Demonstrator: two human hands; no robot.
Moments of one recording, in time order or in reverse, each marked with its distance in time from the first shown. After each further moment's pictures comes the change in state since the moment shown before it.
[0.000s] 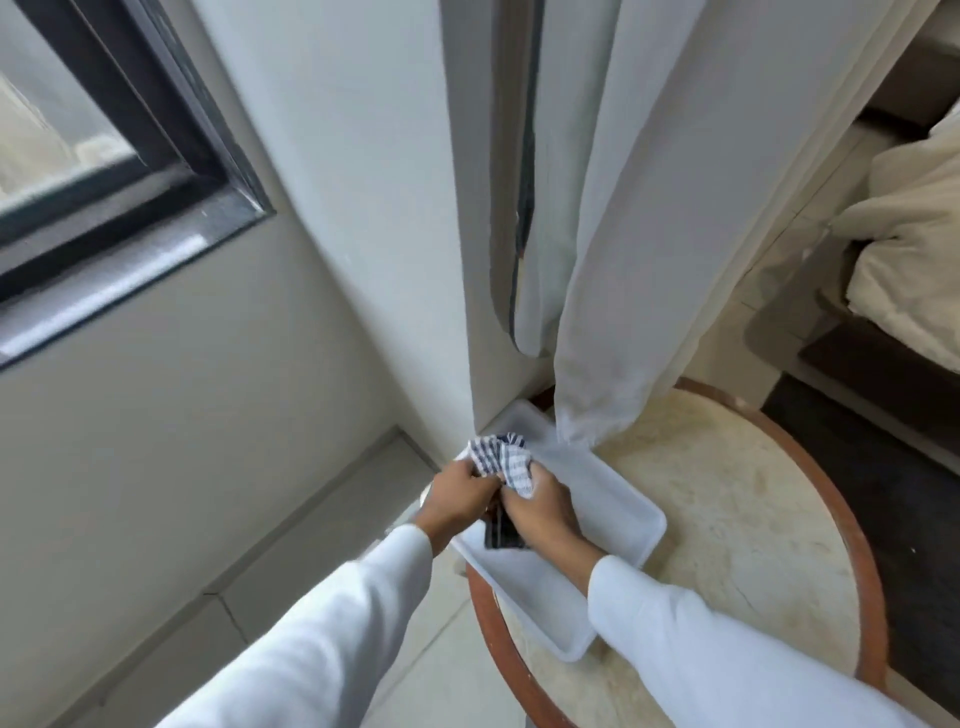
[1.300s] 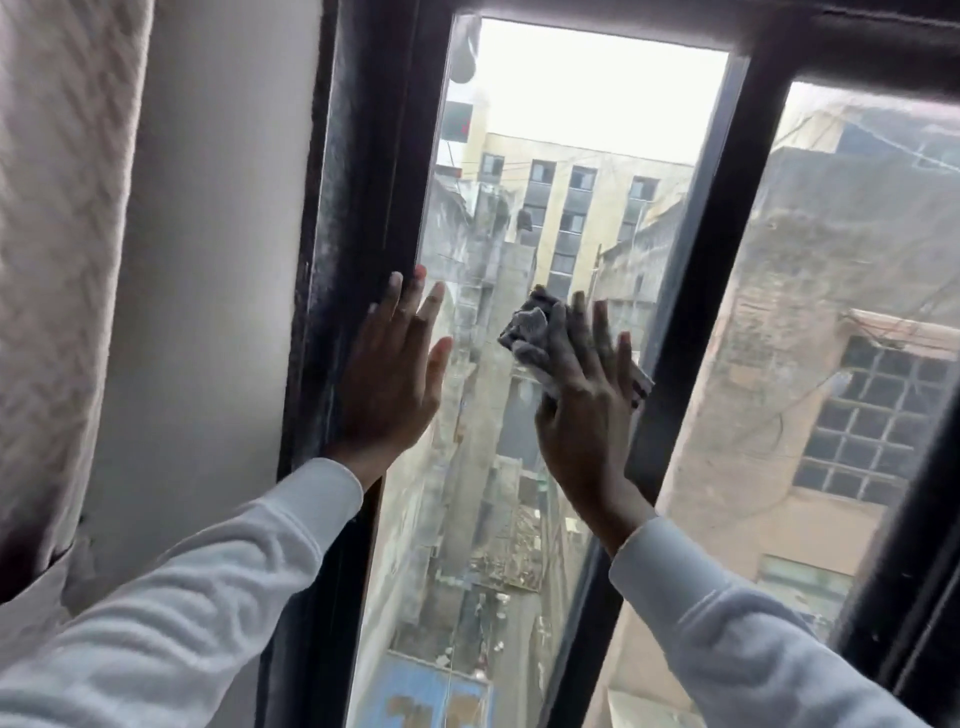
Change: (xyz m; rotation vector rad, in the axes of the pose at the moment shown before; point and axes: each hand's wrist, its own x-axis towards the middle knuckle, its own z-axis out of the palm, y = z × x) left_hand -0.609 0.115 -0.826 0.604 2.197 0.476; right_hand -0.513 -0.900 0.146 0.043 0.508 -2.108
